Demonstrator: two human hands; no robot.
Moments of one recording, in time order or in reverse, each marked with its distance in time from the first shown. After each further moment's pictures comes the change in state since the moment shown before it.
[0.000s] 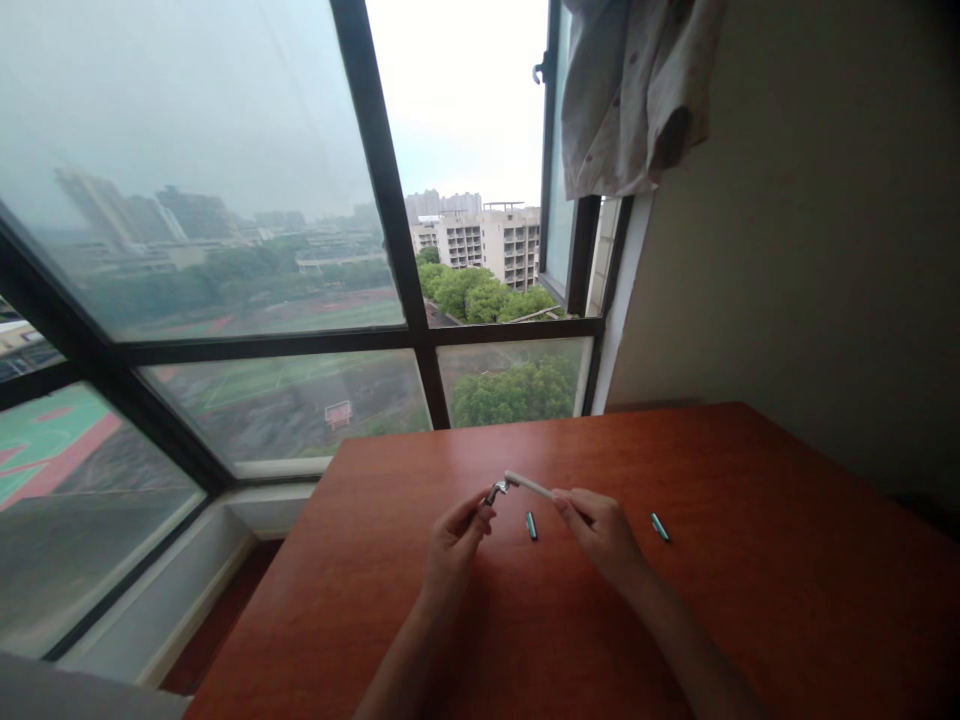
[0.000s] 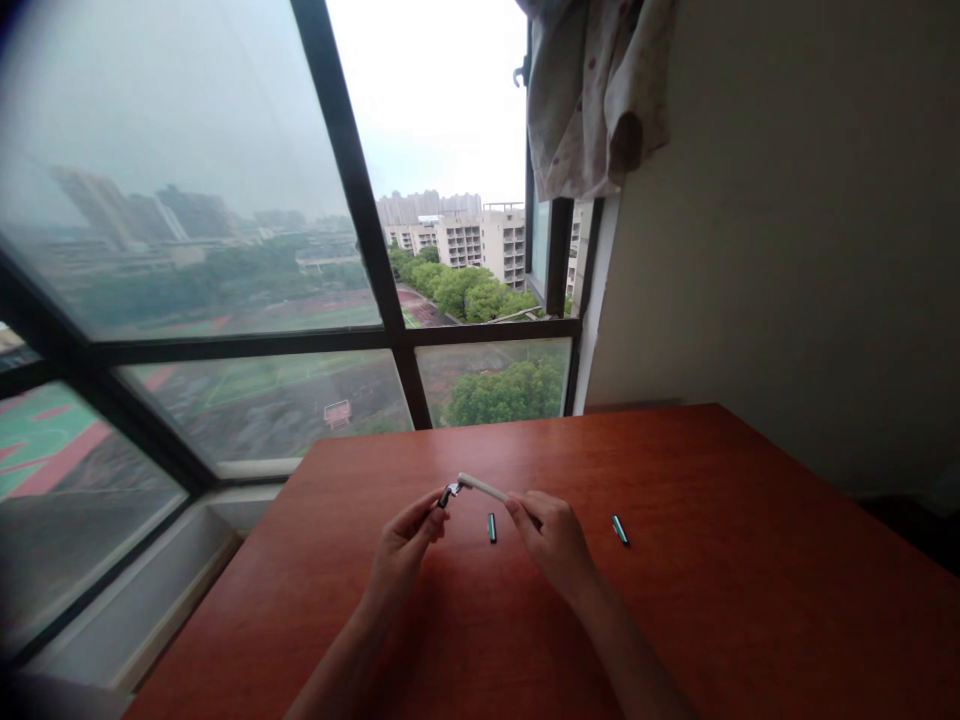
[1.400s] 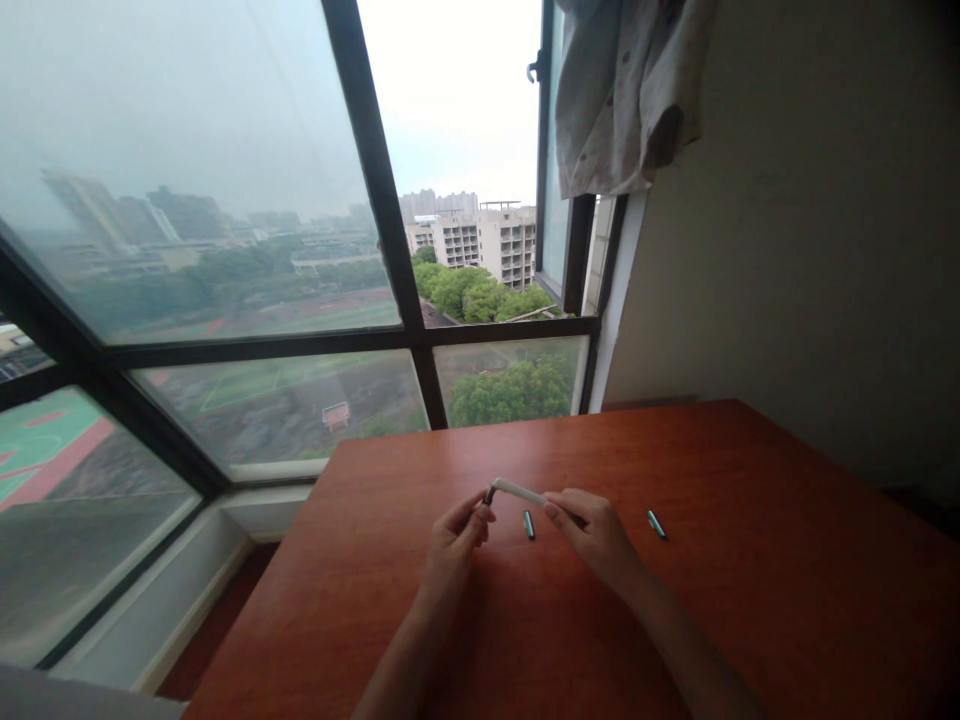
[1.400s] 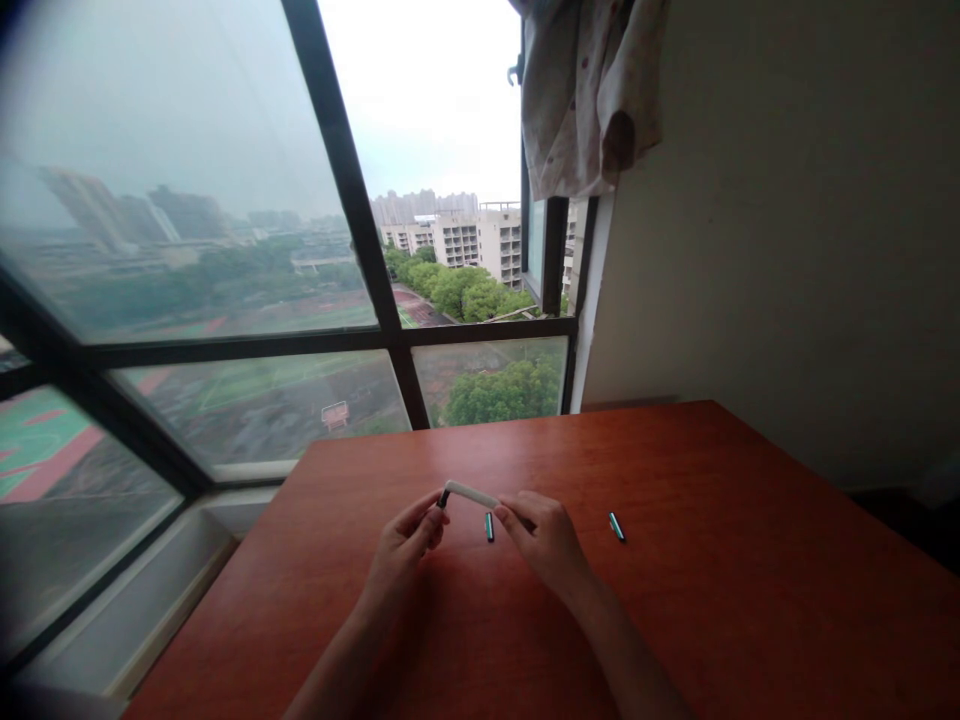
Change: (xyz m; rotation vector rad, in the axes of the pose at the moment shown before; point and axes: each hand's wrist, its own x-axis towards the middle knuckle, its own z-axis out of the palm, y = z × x) left_hand 0.006 -0.012 -0.004 -0.025 -0.064 -0.050; right_hand 0.000 -0.006 0.000 0.018 -0.030 -0.040
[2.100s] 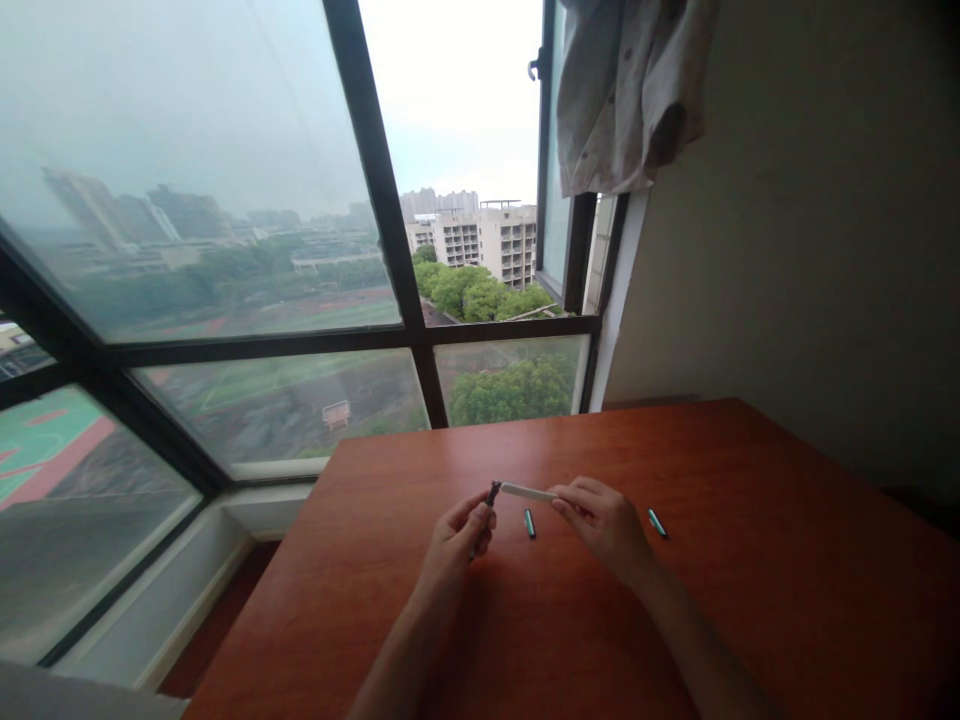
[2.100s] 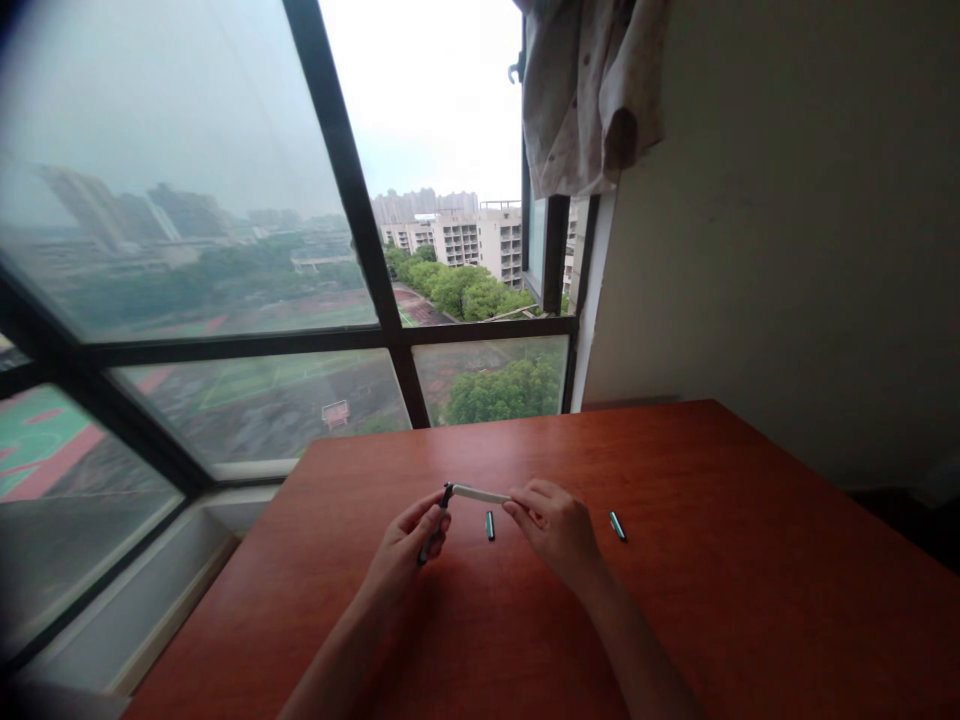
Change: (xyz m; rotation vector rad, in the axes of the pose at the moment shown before) left_hand 0.001 -0.003 0.000 -0.184 -0.100 -0.178; right_hand -0.001 0.010 -0.011 -0.176 0.040 -0.044
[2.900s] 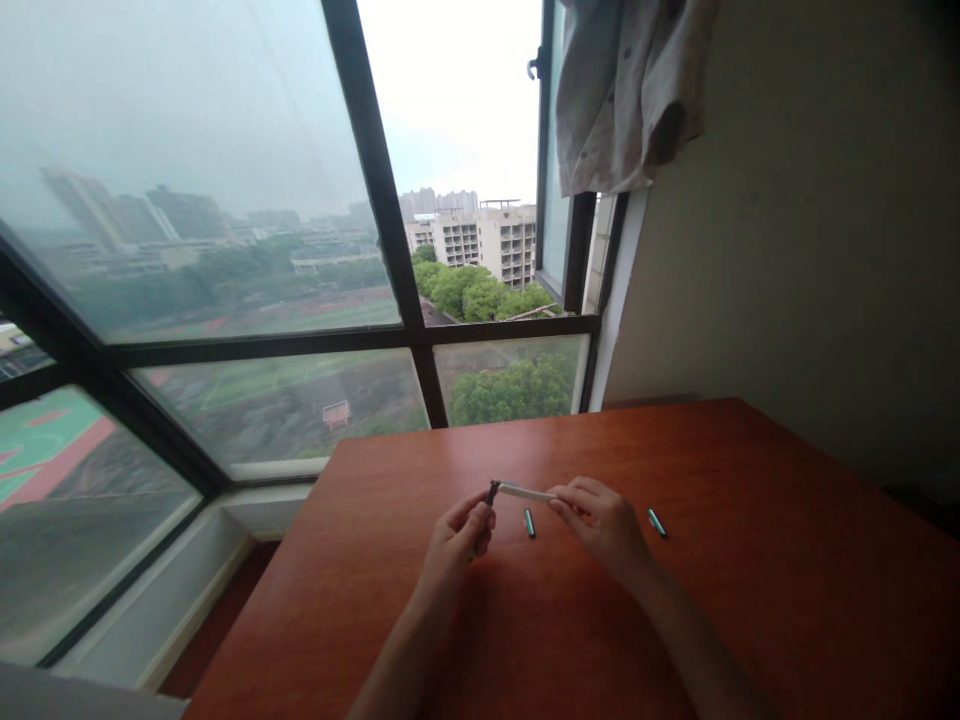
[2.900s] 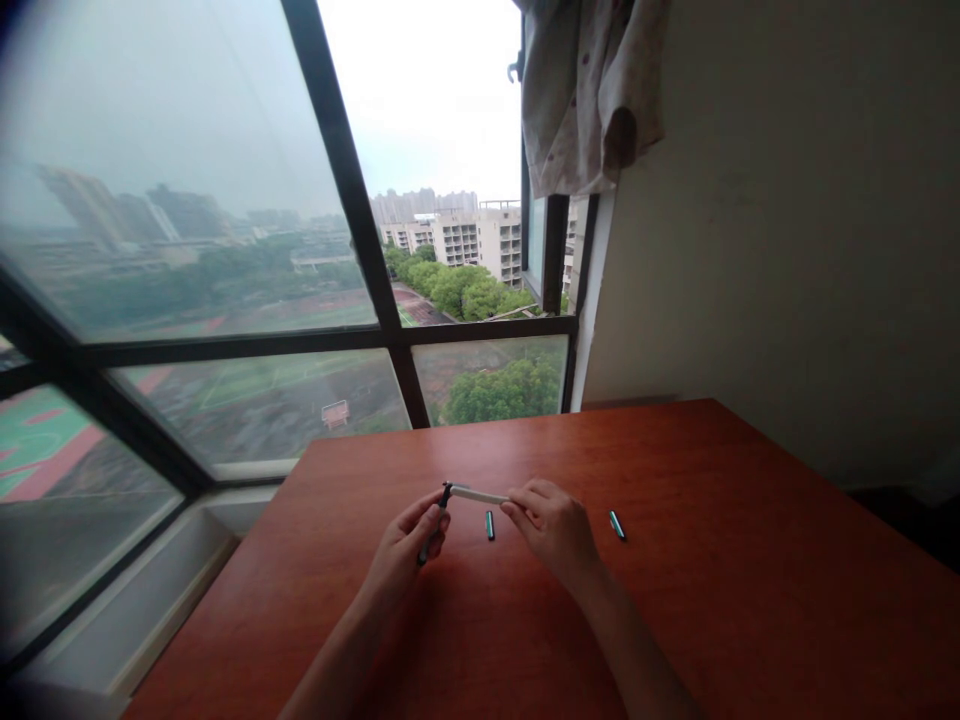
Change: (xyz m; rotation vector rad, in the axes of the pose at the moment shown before) left_hand -0.002 0.003 0.003 0.025 0.039 0.000; right_hand -0.001 -0.002 0.003 -0.012 0.017 0.004
